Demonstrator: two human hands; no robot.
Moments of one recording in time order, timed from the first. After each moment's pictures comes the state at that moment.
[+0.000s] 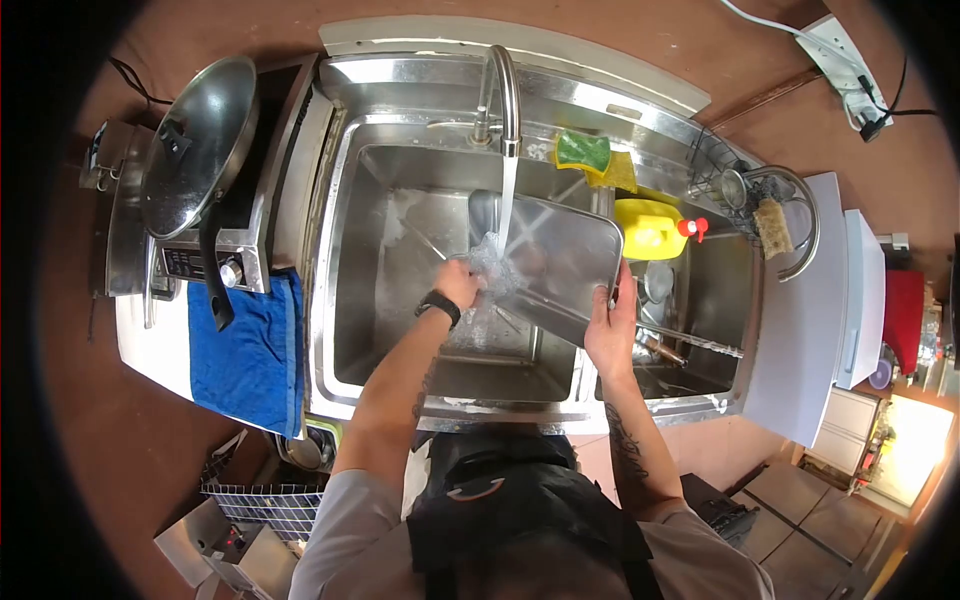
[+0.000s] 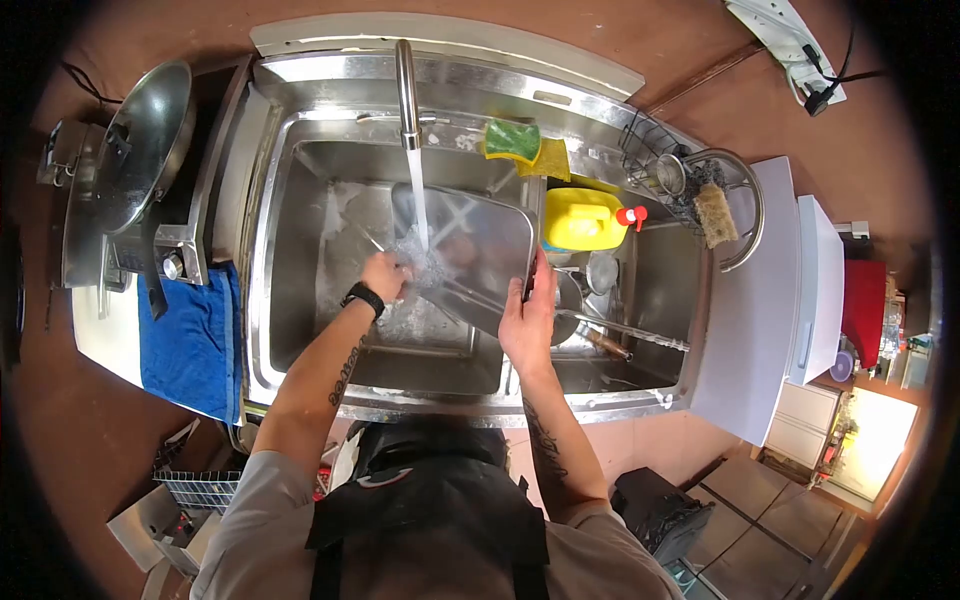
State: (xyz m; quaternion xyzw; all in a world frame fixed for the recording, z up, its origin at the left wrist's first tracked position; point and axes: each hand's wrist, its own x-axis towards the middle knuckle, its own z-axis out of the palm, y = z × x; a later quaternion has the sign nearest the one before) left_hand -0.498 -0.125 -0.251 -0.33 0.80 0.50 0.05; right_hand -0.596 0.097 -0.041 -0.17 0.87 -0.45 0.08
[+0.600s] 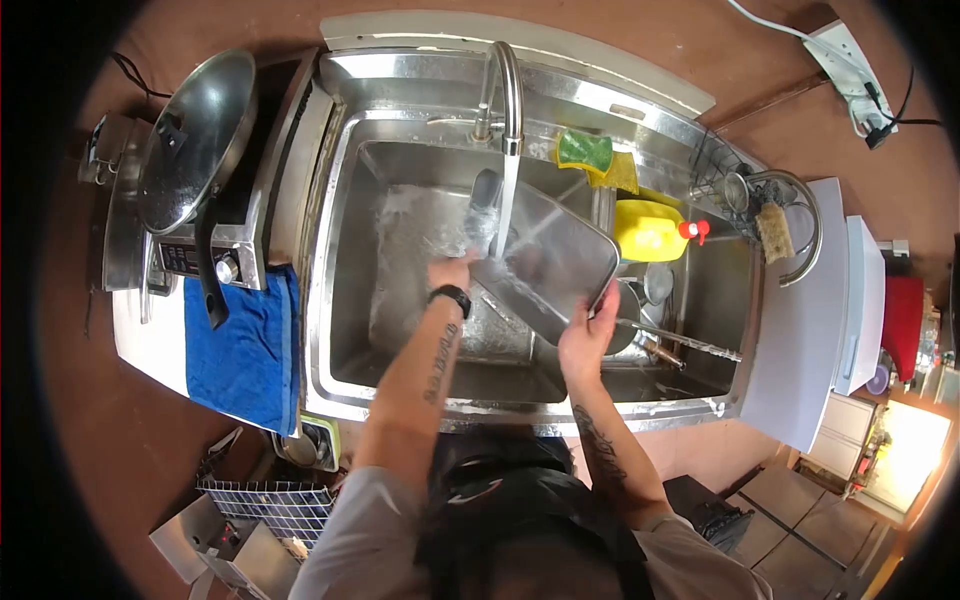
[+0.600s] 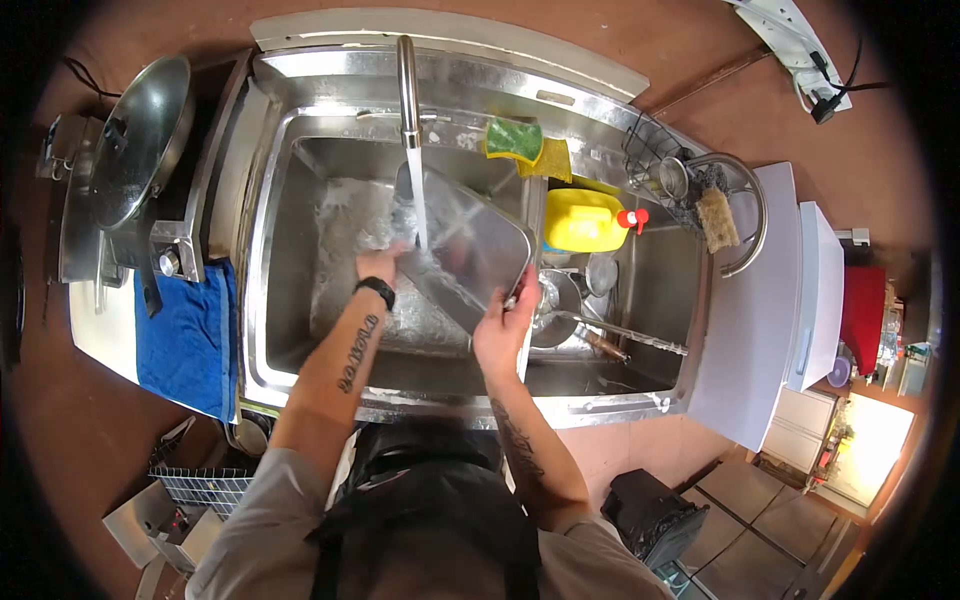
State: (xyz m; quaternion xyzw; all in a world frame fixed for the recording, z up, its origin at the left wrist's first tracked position) left_hand -0.521 -0.113 -0.270 -0.53 0.41 0.71 -0.22; right_hand -0.565 0.078 -0.078 -0.09 0.80 -0.60 0.06
